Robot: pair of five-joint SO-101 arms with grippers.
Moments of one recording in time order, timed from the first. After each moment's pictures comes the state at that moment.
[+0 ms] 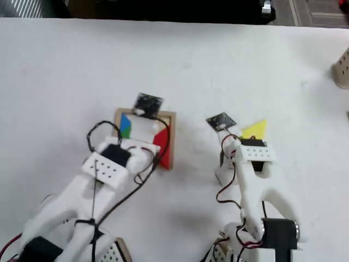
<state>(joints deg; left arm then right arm) 22.1 -28.0 55.4 48.7 9.6 -1.8 -14.1 54.5 57.4 31.0</state>
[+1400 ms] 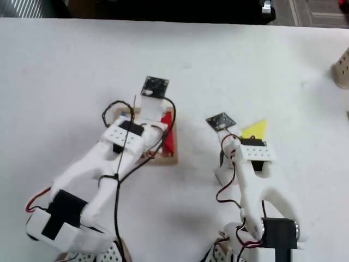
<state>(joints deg) 19.0 -1.8 38.8 36.8 10.9 -1.9 -14.0 54.5 57.4 31.0</state>
